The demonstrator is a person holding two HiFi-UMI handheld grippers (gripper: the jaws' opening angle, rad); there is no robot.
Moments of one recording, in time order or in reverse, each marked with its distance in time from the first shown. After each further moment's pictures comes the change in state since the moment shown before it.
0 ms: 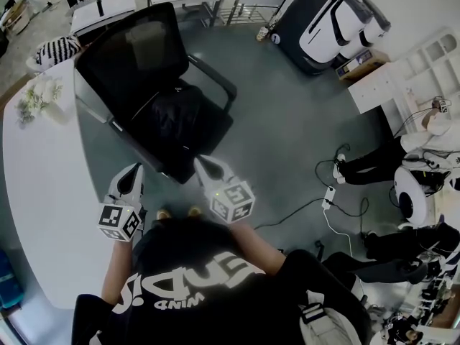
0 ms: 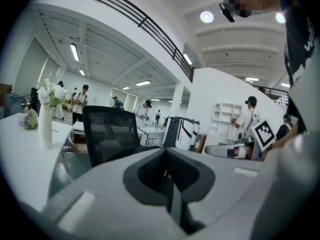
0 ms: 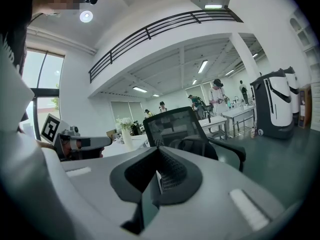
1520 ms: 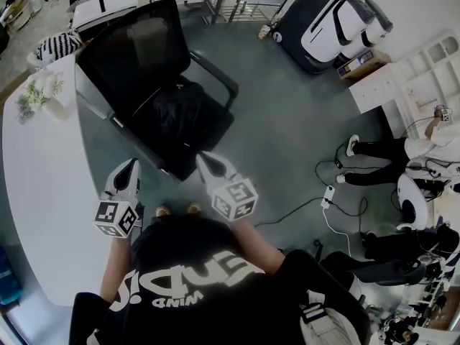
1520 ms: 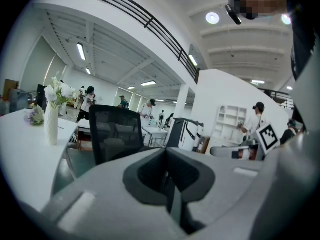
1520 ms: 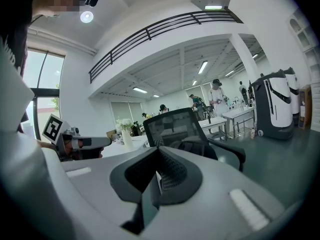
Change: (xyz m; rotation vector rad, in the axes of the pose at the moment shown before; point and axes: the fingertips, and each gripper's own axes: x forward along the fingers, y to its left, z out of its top) left arm -0.004 0.010 0.006 -0.043 -0.007 0.047; right arm -0.004 -0.001 0.008 -0.008 -0.004 0.004
